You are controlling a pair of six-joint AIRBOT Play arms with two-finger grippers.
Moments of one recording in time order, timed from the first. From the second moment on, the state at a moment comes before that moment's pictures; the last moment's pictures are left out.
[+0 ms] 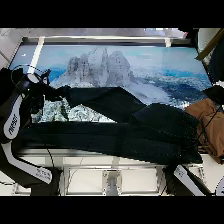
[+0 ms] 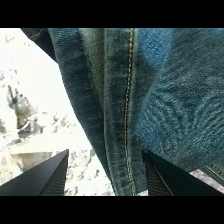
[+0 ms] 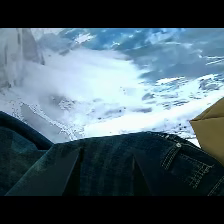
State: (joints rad) left arm 0.15 -1.72 1.39 1.12 -1.07 -1.36; right arm -0.73 -1.00 1.10 -0.89 1.19 1.09
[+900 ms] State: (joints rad) left arm 0.18 -1.59 1.53 1.13 -1.09 -1.37; right arm -0.73 -1.09 0.98 -1.26 1.22 1.19
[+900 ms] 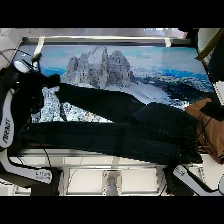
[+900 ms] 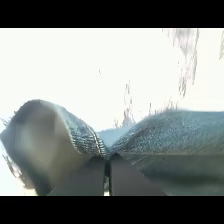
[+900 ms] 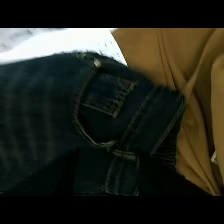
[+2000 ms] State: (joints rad) left arm 0.36 -1.53 1.57 1.20 -1.13 -1.53; right arm -0.67 -1.42 0.96 -0.96 0.93 1.10
